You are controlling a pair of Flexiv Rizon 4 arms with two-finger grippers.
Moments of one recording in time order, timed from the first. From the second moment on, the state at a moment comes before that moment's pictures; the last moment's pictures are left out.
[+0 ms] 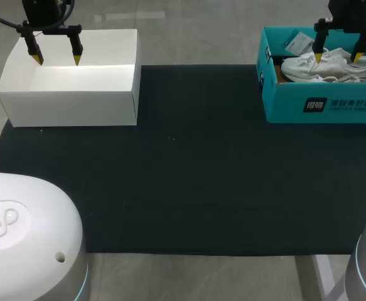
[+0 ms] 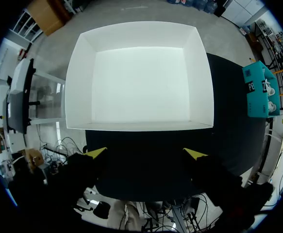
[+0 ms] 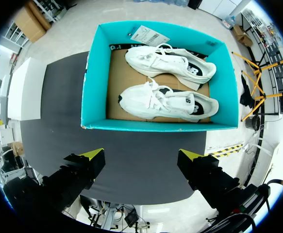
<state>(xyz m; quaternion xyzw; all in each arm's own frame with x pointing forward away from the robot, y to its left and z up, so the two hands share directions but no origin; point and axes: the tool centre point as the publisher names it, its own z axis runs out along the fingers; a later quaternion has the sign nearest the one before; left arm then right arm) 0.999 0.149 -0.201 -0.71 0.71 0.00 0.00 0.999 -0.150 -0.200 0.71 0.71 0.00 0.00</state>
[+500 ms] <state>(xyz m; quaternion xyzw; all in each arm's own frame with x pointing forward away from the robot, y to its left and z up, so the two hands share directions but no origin) 0.999 0.149 -0.201 -0.71 0.71 0.00 0.00 1.033 -0.227 -0.222 0.75 0.66 0.01 0.06</state>
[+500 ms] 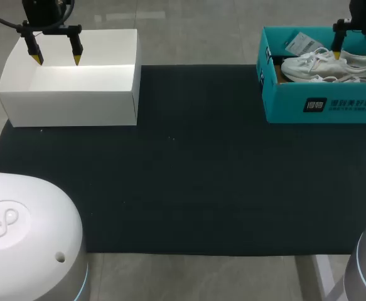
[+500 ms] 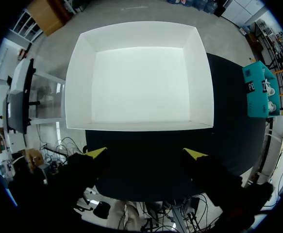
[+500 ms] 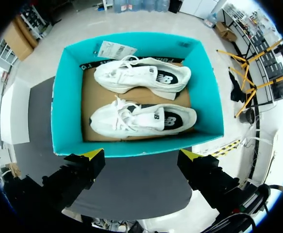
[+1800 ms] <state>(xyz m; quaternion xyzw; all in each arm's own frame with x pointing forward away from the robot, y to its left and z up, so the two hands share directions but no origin) 0.999 0.149 -0.201 -0.71 0.71 0.00 0.00 1.072 -0.353 -0.333 0.76 0.64 -0.02 0.08</state>
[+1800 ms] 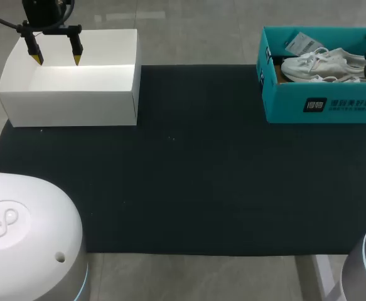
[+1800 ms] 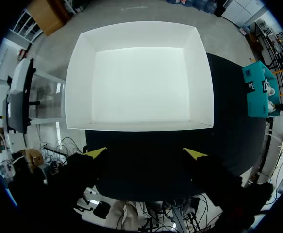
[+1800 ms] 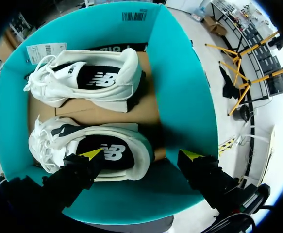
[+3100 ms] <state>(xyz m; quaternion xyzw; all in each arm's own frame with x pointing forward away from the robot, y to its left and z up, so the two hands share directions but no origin) 0.999 0.149 -0.201 -0.71 0.71 0.00 0.00 1.078 -0.373 -0.353 0.78 0.62 -0.06 0.06</state>
